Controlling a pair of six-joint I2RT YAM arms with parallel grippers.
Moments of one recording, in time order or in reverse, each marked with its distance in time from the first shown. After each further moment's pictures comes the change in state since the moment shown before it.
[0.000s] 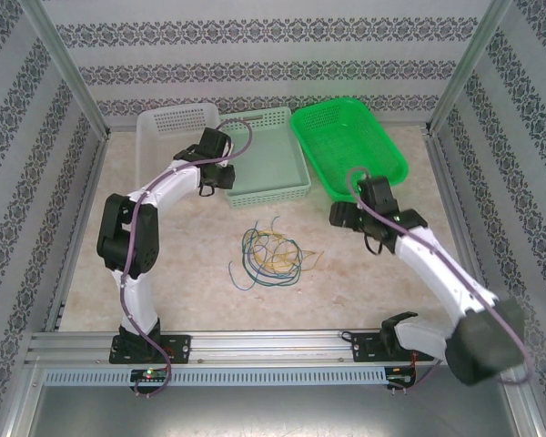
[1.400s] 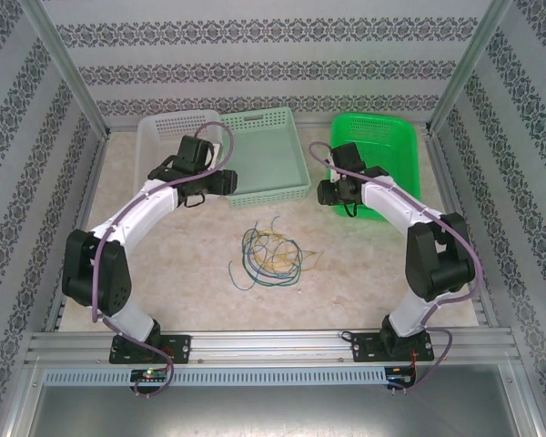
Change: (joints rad) left arm 0.001 -0.339 -0.245 0.077 0.099 -0.097; right arm -0.008 0.470 0.308 0.027 -0.080 -0.200
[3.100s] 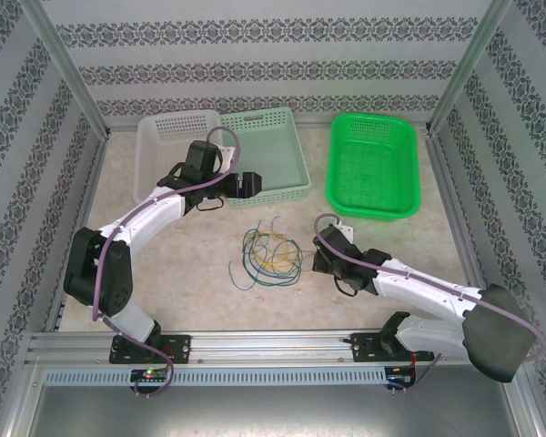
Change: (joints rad) left arm -0.052 0.014 -0.080 0.224 0.328 -0.171; right arm 0.463 -0.555 -0.666 0.165 0.292 0.659
